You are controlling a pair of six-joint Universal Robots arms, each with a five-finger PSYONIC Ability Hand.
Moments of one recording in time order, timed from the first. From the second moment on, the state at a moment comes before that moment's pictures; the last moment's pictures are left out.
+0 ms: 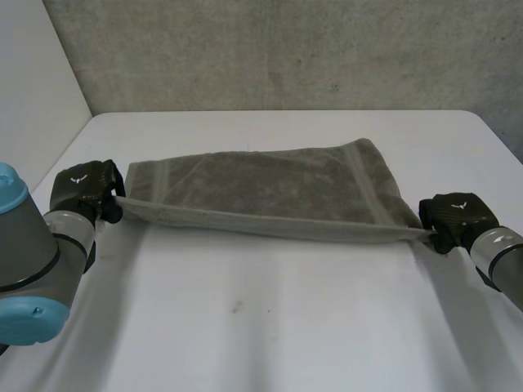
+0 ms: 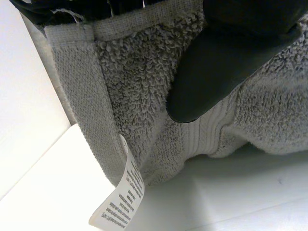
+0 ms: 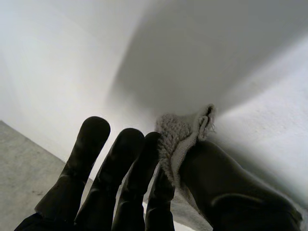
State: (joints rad) left arm 4.47 -1.86 -1.77 3.47 -1.68 3.15; right arm 1.61 -1.12 1.72 -0.20 1.28 2.71; left_hand 1.20 1.22 1.22 1.22 1.03; right_hand 1.33 1.34 1.33 1.34 1.16
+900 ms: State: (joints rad) left arm 4.46 -1.69 -1.43 3.14 -1.64 3.23; right arm 1.64 -1.27 0.84 0.64 1.22 2.48; left_hand 1.20 1.22 1.22 1.22 1.03; right_hand 1.33 1.34 1.33 1.34 1.17
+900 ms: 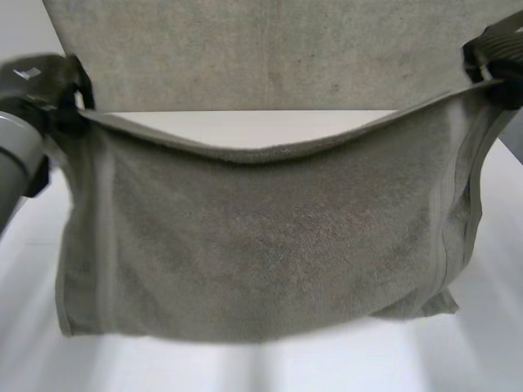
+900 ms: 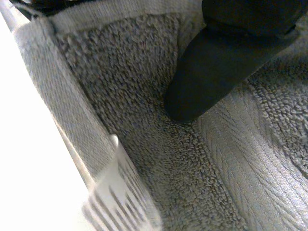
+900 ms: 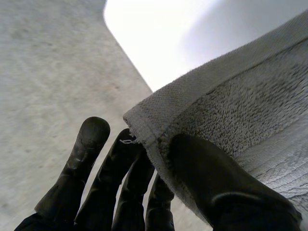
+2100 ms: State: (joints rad) left arm 4.51 -1.85 -1.84 3.48 -1.62 3.23; right arm 1.73 -1.19 1.54 0.06 1.18 2.36; left_hand 1.20 1.22 1.22 1.22 1.03; right_hand 1.34 1.34 1.33 1.34 1.17
